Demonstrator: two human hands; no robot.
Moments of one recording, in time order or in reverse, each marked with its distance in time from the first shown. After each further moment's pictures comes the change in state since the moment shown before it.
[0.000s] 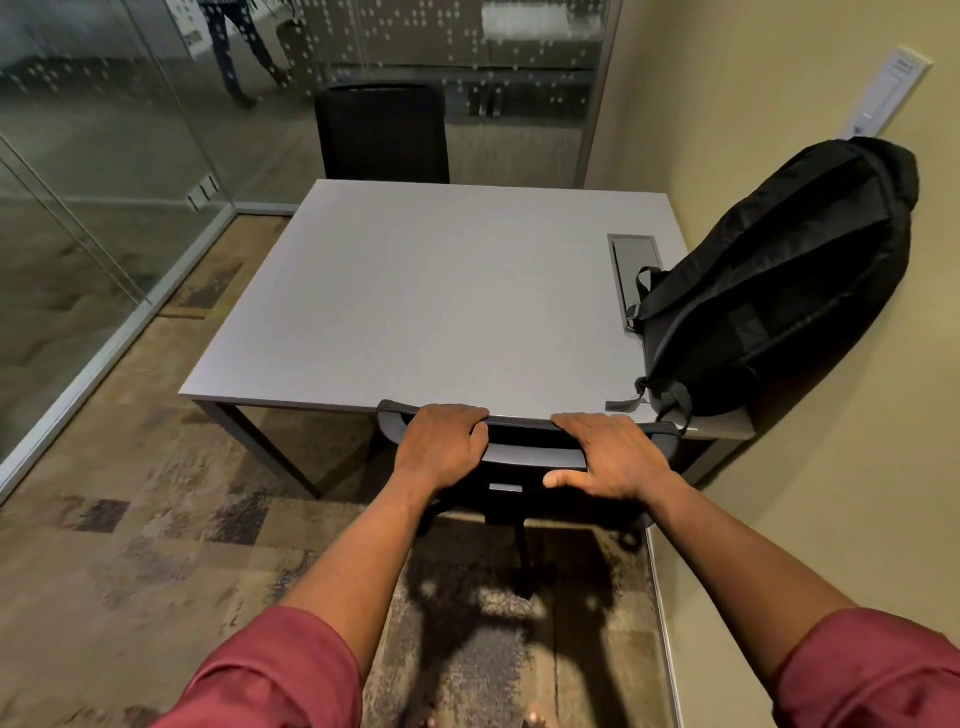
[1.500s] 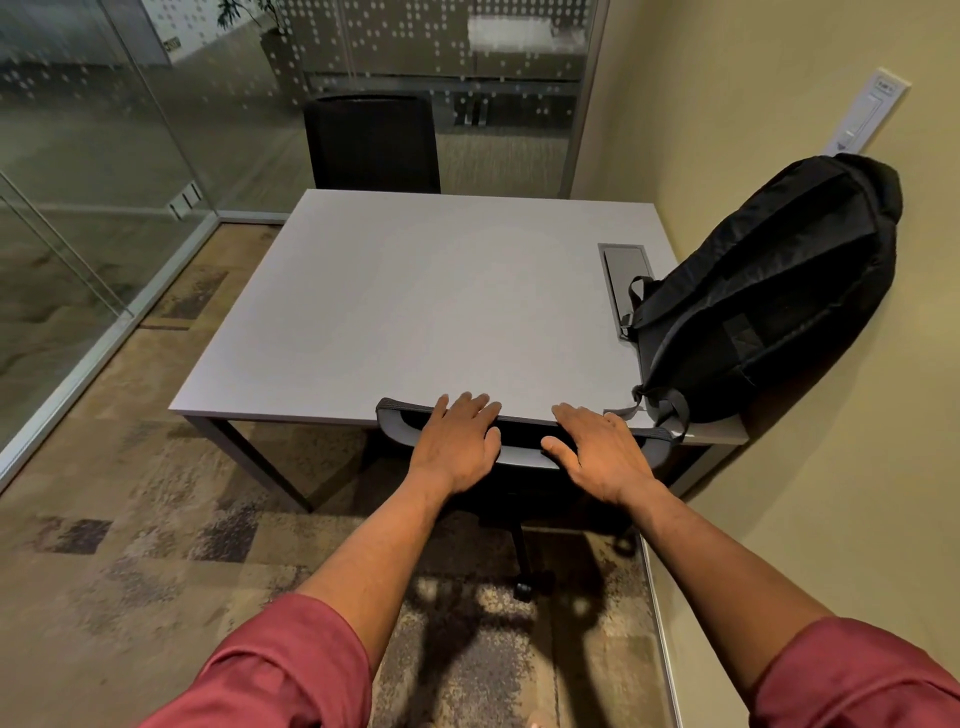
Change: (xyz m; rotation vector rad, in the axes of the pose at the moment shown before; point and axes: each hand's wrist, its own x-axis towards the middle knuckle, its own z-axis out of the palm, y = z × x) left_hand 0.020 -0.003 0.005 0.020 -0.070 0.042; right_hand 0.017 -0.022 0.002 0.105 0.147 0.167
